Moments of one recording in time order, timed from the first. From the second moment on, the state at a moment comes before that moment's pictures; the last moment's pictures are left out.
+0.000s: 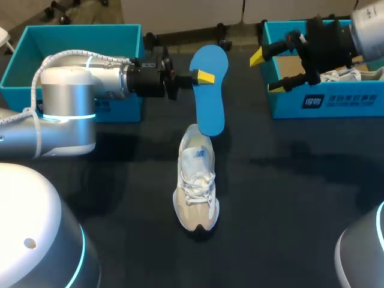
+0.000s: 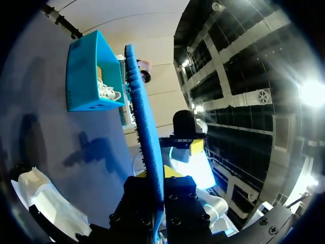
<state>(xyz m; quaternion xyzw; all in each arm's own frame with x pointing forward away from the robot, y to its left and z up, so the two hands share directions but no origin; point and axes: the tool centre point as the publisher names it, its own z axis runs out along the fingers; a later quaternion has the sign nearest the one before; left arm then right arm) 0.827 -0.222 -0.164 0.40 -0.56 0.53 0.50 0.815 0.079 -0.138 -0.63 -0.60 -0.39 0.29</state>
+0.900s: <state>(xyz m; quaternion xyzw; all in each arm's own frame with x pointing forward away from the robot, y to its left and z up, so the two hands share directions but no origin) 0.827 -0.222 -0.164 0.40 -0.56 0.53 0.50 0.816 0.073 -0.165 -0.58 -0.56 -0.46 0.36</state>
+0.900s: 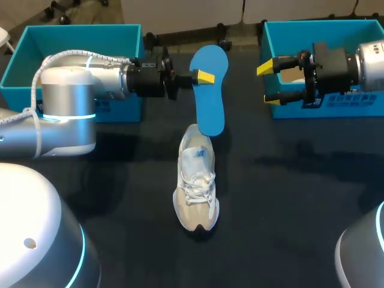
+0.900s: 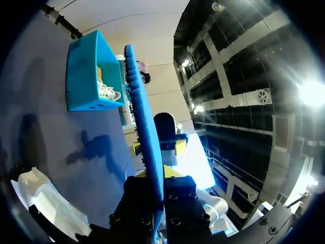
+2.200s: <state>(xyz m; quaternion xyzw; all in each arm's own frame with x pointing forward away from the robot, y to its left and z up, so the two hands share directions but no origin) 0.828 -0.210 -0.150 0.04 -0.69 0.70 0.17 0.817 0.073 -0.164 -0.58 -0.56 -0.46 0.36</state>
